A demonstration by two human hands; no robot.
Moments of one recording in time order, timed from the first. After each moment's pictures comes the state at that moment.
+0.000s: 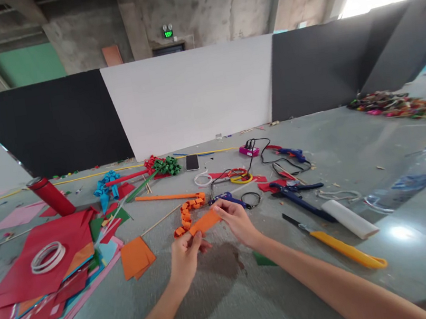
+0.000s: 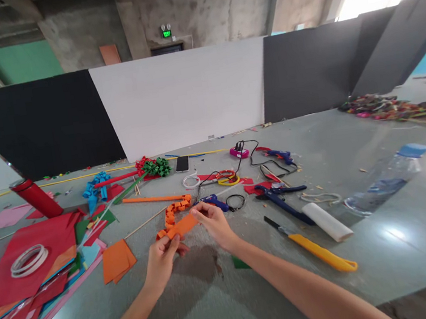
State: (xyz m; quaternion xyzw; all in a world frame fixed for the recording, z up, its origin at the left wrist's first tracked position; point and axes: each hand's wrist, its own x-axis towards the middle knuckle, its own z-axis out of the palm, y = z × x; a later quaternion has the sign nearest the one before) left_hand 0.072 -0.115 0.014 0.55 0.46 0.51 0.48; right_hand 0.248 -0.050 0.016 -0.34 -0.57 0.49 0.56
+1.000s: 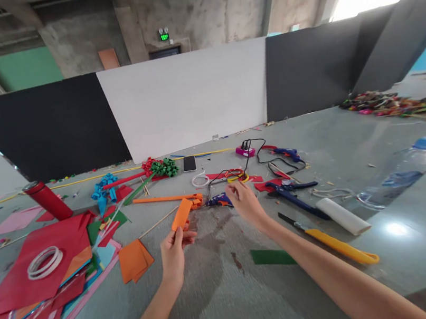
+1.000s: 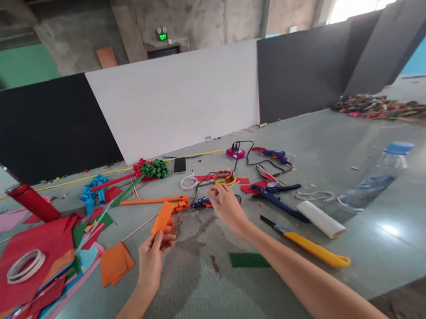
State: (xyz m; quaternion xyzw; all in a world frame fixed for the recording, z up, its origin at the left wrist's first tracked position) left_hand 0.058 -0.098 -0.002 0.41 0.46 0.61 0.49; right_hand 0.302 -0.015 0.024 -0.57 -0.67 0.08 0.47
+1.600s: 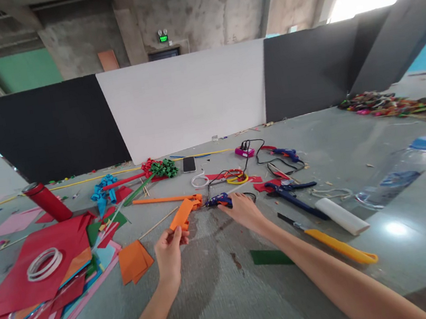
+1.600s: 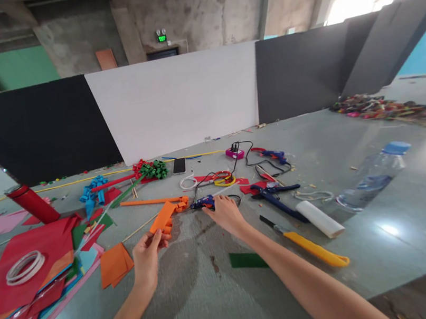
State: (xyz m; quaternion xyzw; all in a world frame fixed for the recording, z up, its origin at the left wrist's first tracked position) left_hand 0.053 -0.098 0.008 0.40 0.48 0.63 0.45; right_hand 0.299 -0.011 0.008 -0.67 -0.71 0.04 0.19
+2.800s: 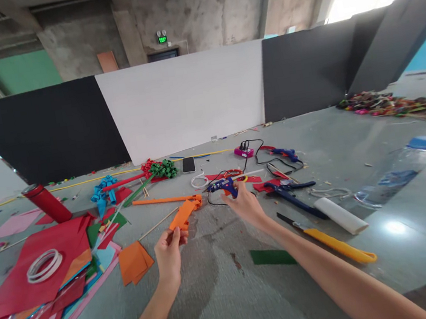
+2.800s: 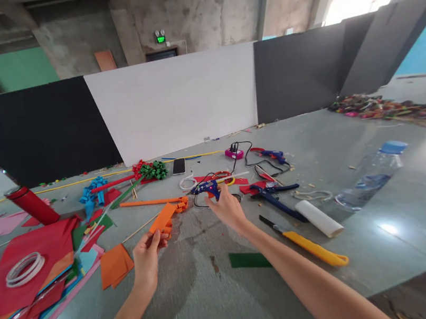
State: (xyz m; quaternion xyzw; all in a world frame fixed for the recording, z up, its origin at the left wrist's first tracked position) left_hand 0.051 -0.097 0.003 0.41 0.49 0.64 0.44; right_hand 0.302 -0.015 0.024 -0.69 -0.62 0.10 0.36
